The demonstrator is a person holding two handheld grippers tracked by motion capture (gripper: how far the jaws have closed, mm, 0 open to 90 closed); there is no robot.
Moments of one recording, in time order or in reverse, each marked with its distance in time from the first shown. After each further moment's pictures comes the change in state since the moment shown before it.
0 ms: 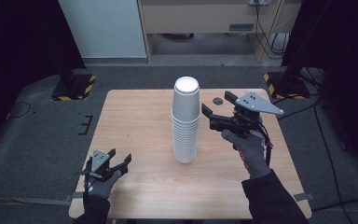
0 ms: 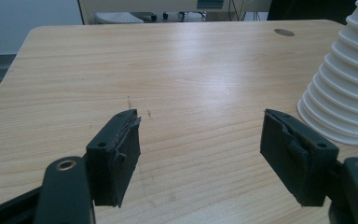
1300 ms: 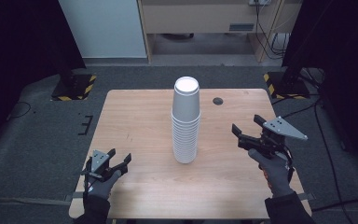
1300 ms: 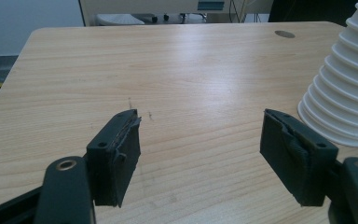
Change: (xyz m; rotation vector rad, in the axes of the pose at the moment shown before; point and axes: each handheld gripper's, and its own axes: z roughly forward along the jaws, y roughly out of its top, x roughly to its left) left arm 0.000 0.000 0.000 -0.007 -0.001 -0.002; right arm -0.057 -0.072 -0.051 0.093 -0.166 0.028
